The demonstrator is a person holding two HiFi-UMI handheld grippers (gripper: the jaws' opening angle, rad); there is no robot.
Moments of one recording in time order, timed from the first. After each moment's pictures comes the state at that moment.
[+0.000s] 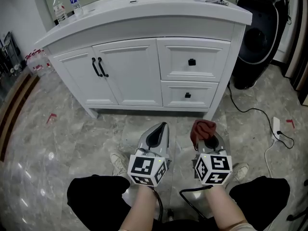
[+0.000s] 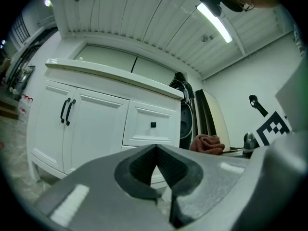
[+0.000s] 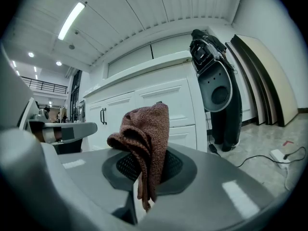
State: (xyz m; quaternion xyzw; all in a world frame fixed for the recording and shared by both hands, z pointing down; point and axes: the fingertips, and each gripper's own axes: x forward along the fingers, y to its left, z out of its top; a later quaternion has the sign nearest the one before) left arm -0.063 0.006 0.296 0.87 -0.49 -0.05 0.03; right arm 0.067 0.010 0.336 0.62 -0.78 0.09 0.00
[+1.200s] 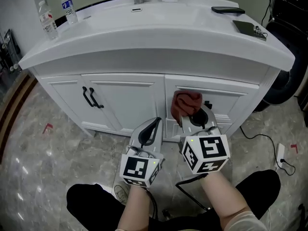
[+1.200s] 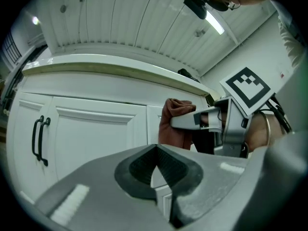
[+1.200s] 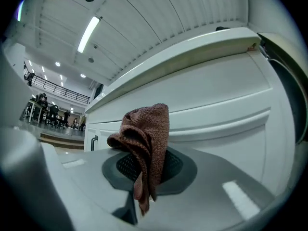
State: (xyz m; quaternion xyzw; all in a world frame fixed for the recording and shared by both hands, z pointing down) left arm -0.092 -0.186 0.240 0.86 -0.51 -0.04 -0.06; right arm -0.021 -0.222 0.194 0.53 -0.85 -0.01 -0.06
